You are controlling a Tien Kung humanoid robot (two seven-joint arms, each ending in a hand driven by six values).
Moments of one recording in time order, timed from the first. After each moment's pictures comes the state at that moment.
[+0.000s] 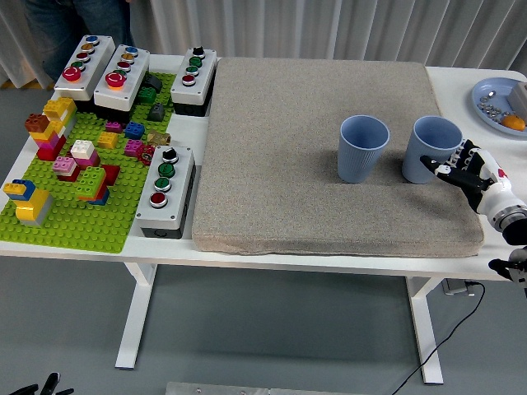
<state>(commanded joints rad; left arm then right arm) -0.14 0.11 -1.05 -0.18 0.59 0.08 0.15 0.43 -0.15 1.37 0.92 -1.08 0.08 0.03</state>
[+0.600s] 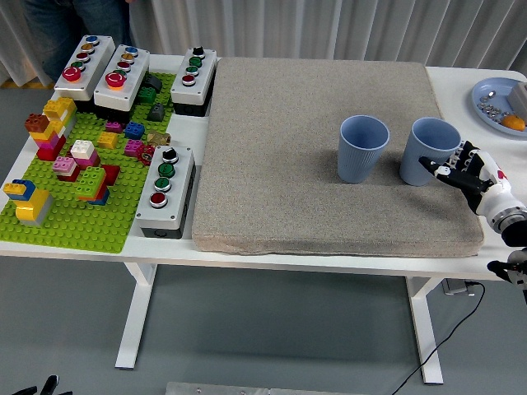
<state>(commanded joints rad) -0.13 0.11 -1.05 -0.18 0.59 0.08 0.15 0.43 -0.15 1.36 0.93 -1.07 0.08 0.03</state>
